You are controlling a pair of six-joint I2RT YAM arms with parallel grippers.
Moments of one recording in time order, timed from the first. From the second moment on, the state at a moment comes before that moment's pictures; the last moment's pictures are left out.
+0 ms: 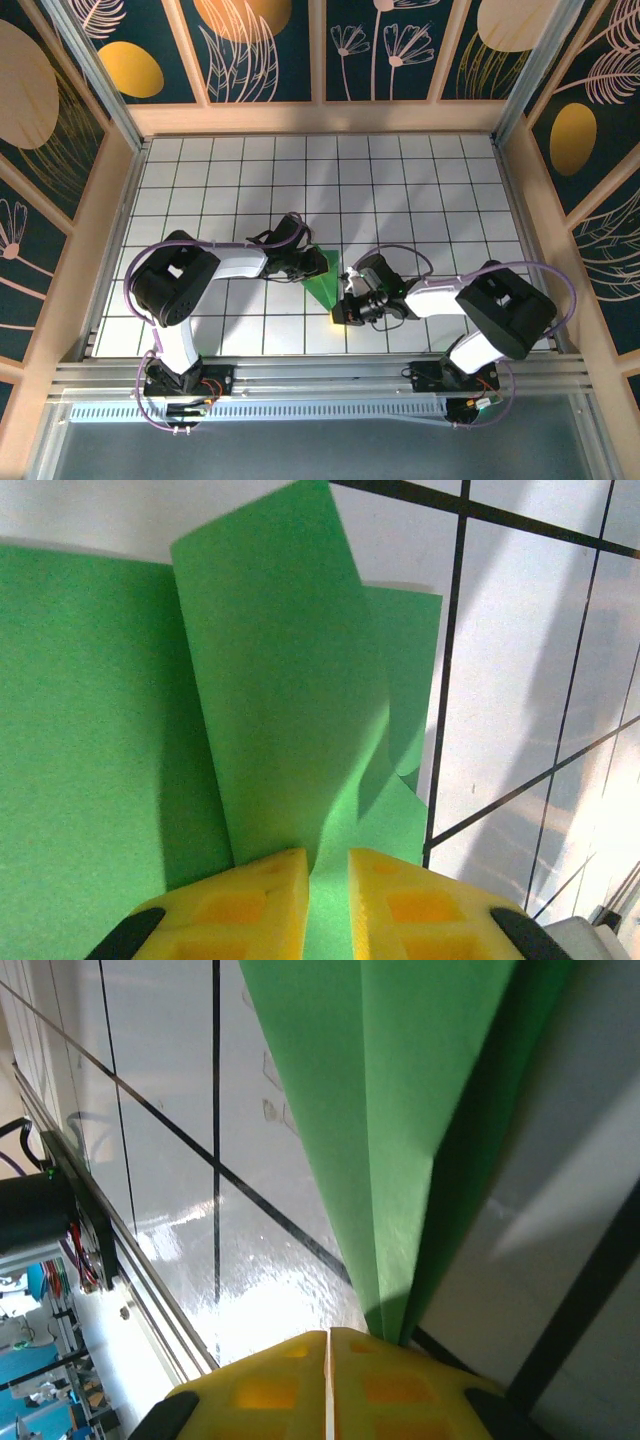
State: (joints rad) left arm -0.69 1.84 0.88 0.00 0.41 -0.91; right arm 0.81 1.51 0.42 0.15 -0.65 0.78
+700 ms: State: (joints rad) left arm -0.69 1.84 0.88 0.00 0.41 -0.91; right arm 0.73 1.41 0.47 0.11 -0.62 0.81
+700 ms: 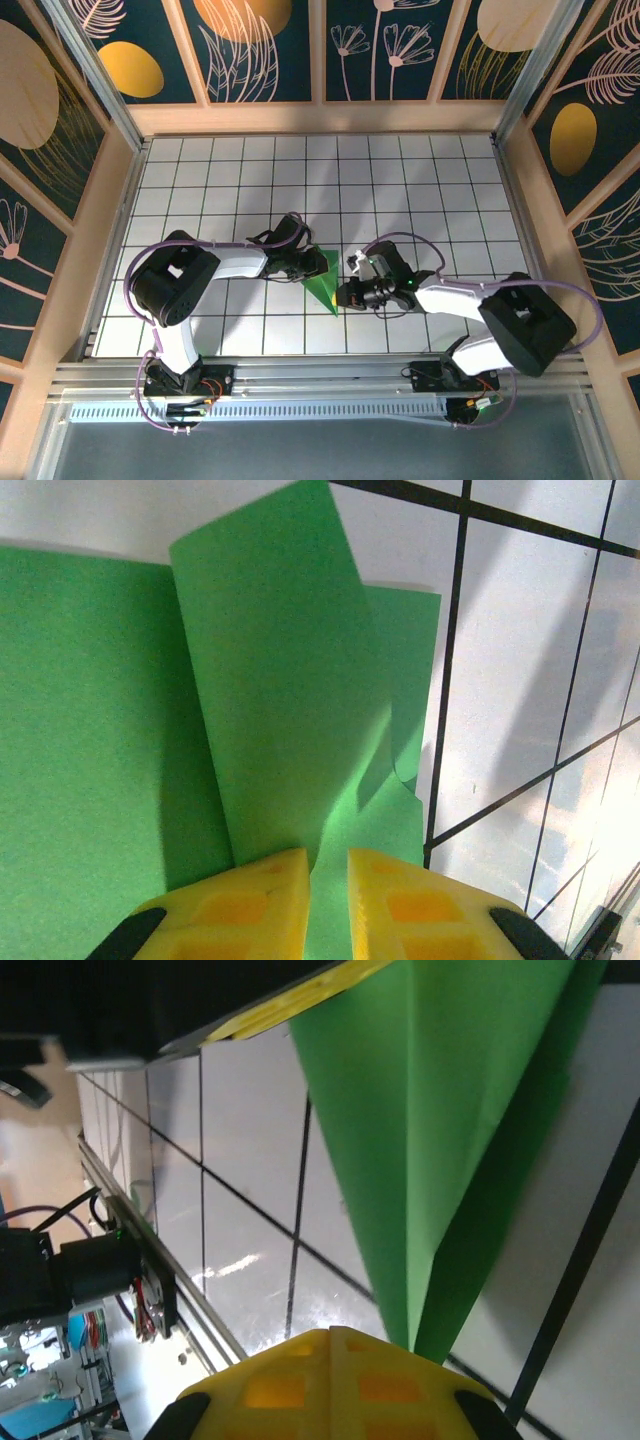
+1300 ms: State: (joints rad) left arm -0.69 1.84 0.89 -0.01 0.41 -0.91; right arm 0.73 1.54 0.48 0.15 -0.58 0.83
